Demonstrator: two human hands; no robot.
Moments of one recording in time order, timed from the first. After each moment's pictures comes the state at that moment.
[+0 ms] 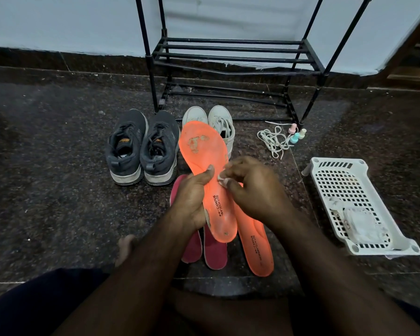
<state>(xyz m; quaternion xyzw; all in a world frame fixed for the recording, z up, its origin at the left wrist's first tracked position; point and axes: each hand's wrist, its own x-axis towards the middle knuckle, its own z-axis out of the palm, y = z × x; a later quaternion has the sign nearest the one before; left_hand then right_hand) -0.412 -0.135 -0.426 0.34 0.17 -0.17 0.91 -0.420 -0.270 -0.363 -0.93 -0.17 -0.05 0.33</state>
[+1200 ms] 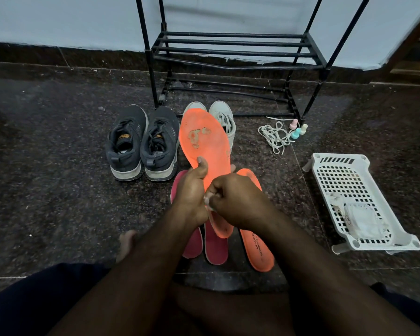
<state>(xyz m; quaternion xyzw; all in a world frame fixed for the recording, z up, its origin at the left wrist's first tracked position) -0.413 -0.139 -0.424 0.35 0.19 -0.17 0.90 -0.438 -0.241 -0.362 -0.93 -0.13 0.15 0.30</state>
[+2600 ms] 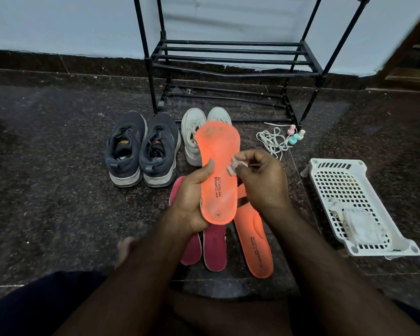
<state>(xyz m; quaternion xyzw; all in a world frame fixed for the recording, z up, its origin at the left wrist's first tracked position) -0.421 -0.133 -0.406 0.27 0.09 -0.26 0.92 -0.409 -0.270 -0.372 -0.82 0.04 -0.09 0.57</state>
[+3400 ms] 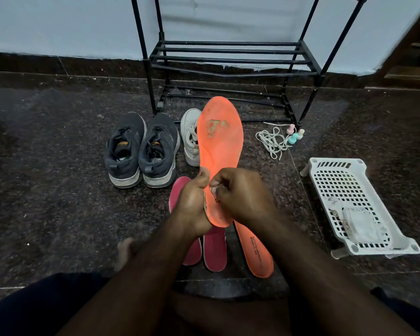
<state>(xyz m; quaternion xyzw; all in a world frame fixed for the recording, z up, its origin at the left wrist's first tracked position) -0.425 -0.142 -0.409 0.29 0.17 -0.25 0.91 -0.425 -0.251 -0.365 -0.94 -0.10 0.00 0.33</state>
